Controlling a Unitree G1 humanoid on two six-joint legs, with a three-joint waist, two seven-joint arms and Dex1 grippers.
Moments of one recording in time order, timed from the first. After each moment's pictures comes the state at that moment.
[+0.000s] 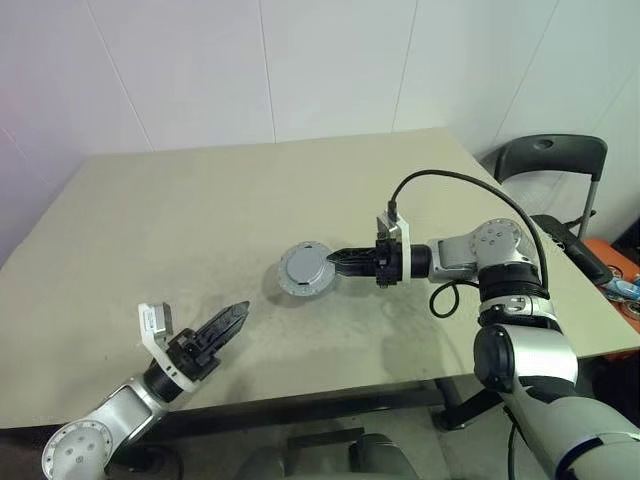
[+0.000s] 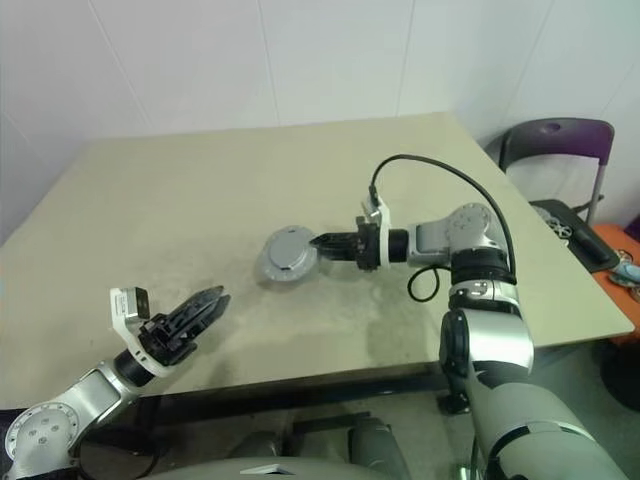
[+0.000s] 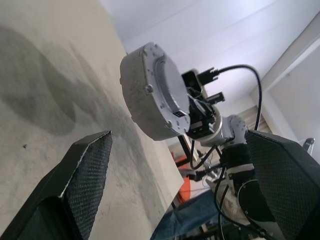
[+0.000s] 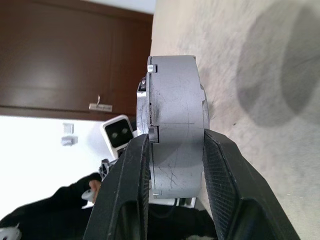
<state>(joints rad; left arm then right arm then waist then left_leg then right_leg) 0.19 0.34 0.37 -0.26 -1.41 0.95 -0.54 -0.95 -0.33 -0.23 0.72 0.88 1.61 0.62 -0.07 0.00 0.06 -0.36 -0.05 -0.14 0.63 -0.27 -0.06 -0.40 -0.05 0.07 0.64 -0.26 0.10</state>
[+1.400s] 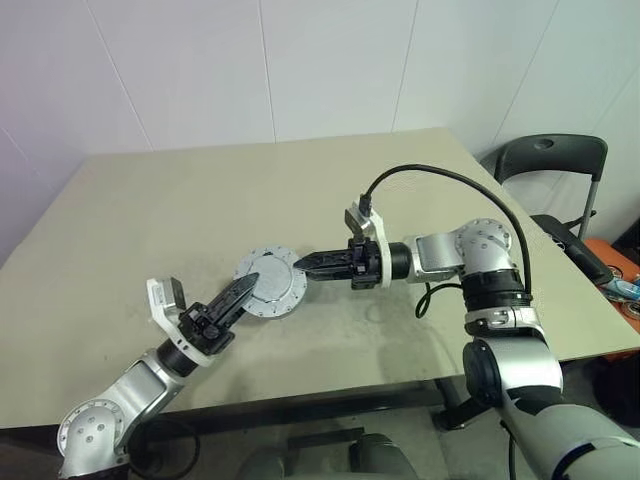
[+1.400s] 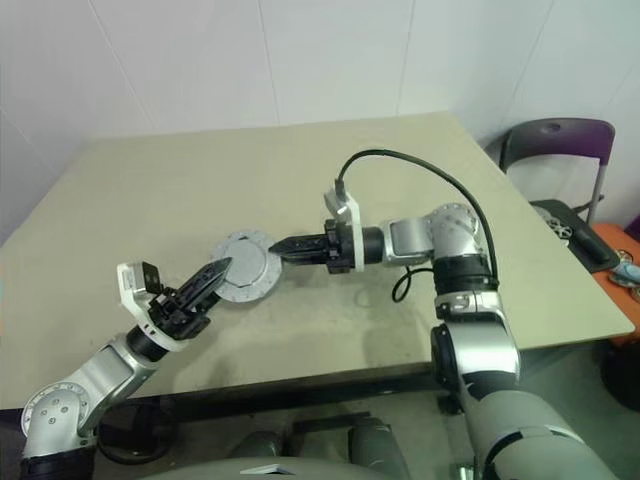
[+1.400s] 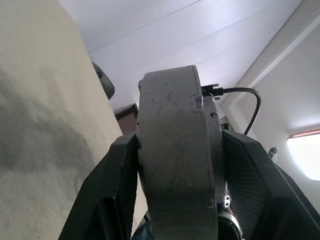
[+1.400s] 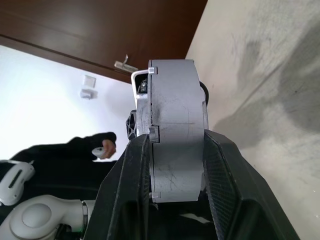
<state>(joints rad) 0.11 0.33 0.32 -0.29 -1.65 0.90 -0.36 -0.89 -0.27 -0.13 0.50 1.24 1.61 0.43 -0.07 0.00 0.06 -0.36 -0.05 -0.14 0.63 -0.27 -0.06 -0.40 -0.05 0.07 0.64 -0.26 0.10</state>
